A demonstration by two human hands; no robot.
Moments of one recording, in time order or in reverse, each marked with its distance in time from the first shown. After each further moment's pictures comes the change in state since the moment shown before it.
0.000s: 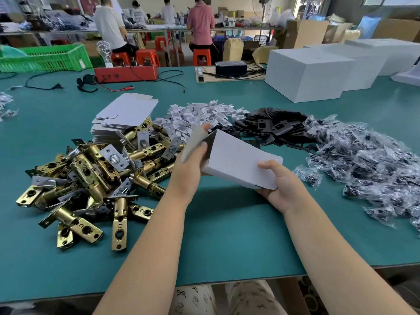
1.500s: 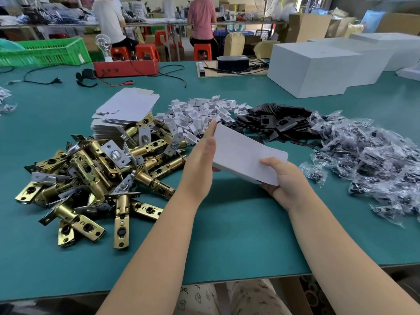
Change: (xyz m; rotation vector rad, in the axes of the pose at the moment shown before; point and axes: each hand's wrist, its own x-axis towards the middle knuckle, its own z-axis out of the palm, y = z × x) left_hand -0.004 -0.003 0.007 0.243 -0.084 0.108; right_hand 0.006 0.002 -0.002 -0.114 -0.026 -0.116
